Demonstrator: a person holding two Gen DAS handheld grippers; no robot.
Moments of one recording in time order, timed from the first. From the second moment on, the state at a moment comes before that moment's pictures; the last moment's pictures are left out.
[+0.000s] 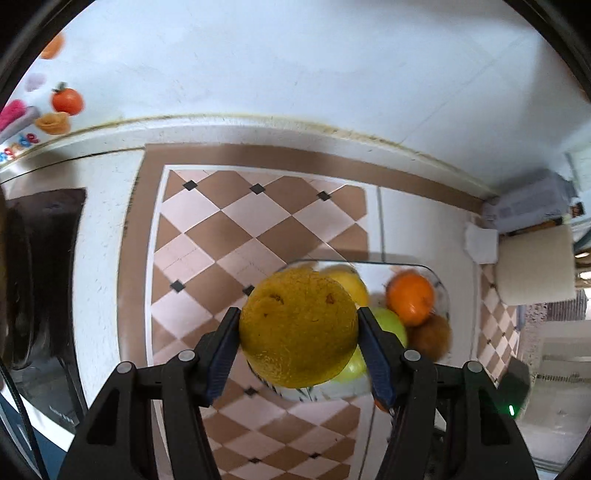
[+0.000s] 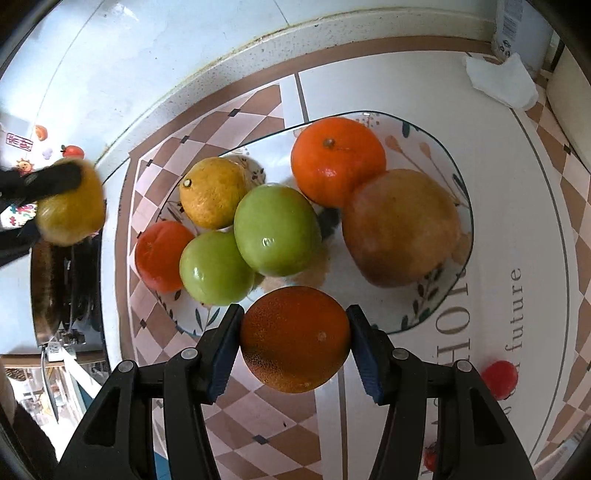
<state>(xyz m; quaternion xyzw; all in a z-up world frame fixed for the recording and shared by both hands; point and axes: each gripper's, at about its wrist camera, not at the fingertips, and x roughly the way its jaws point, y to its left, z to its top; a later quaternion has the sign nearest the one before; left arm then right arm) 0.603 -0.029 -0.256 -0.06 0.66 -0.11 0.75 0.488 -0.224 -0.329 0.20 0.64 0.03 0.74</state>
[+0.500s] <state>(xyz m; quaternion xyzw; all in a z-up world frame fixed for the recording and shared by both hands) 0.647 -0.039 -0.324 -0.06 0.74 -0.09 0.67 0.502 -0.213 -0.331 0.20 0.63 -0.02 0.75</state>
